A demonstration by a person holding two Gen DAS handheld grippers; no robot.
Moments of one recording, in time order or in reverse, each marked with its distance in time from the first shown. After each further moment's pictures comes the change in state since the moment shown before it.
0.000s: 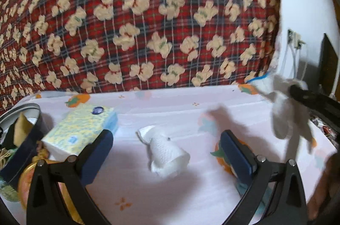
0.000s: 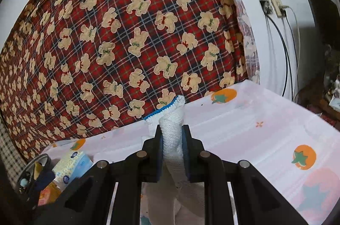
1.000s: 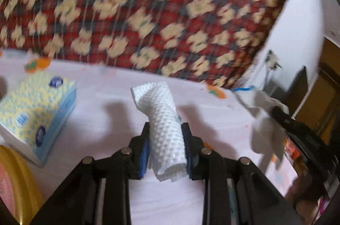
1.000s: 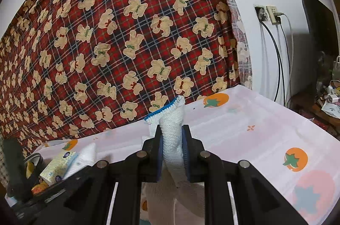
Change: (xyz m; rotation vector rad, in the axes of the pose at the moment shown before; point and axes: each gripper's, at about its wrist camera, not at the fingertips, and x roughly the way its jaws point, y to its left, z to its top) left arm 0.011 0.022 -0.002 -0.188 0.059 -0.359; right arm -0.004 -0.002 -0.002 -0.034 -0.035 -0.058
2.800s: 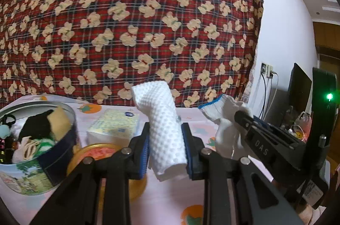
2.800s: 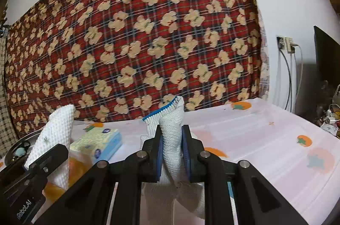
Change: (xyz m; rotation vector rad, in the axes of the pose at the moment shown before) left arm -0.150 0.042 -0.041 0.168 -0.272 0.133; right arm -0.064 0.123 -0.068 -0.175 -0.105 0.009
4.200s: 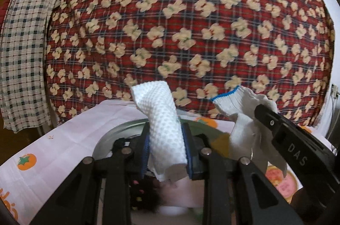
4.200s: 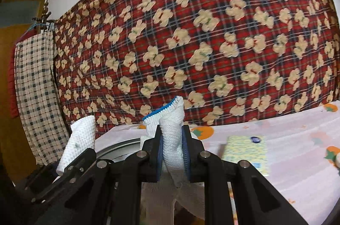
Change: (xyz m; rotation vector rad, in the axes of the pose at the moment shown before) left arm -0.040 0.220 0.034 -0.082 -0.020 0.461; right arm 0.021 0.255 0.003 -0.014 0.019 0.395
